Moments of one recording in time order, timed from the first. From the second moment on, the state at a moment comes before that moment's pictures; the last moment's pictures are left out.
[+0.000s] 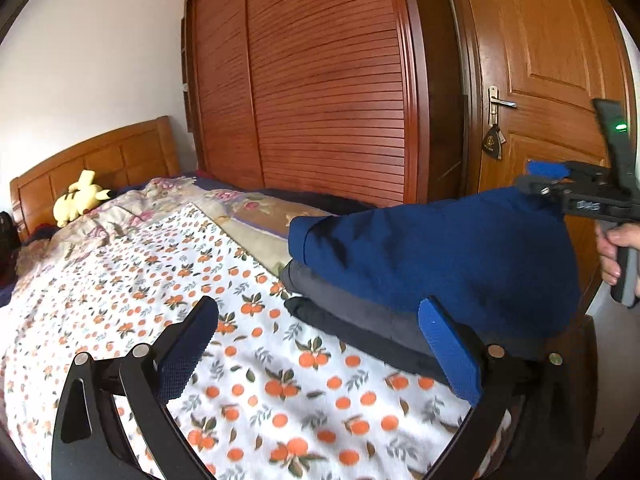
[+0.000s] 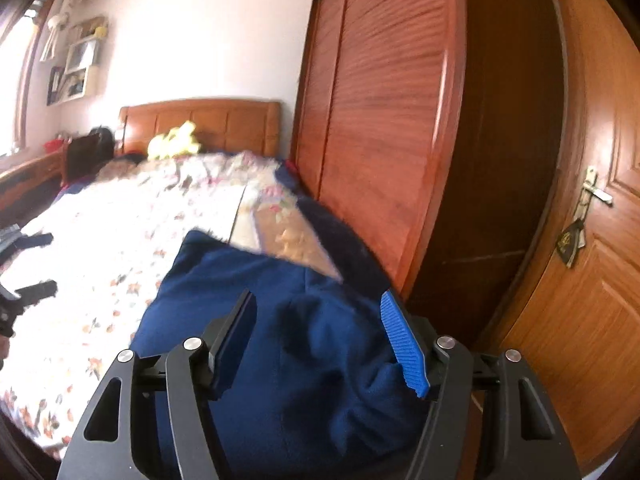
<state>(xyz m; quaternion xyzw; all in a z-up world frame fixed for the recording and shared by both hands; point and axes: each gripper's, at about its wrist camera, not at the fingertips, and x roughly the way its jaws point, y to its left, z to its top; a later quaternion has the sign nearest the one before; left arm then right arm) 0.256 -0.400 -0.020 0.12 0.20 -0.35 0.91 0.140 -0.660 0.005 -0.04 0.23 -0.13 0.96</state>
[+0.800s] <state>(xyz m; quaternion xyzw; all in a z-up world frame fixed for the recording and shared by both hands) 0.155 -0.229 0.003 0.08 0.20 -0.23 0.95 0.086 -0.616 0.014 0.00 0.22 -0.15 0.96</state>
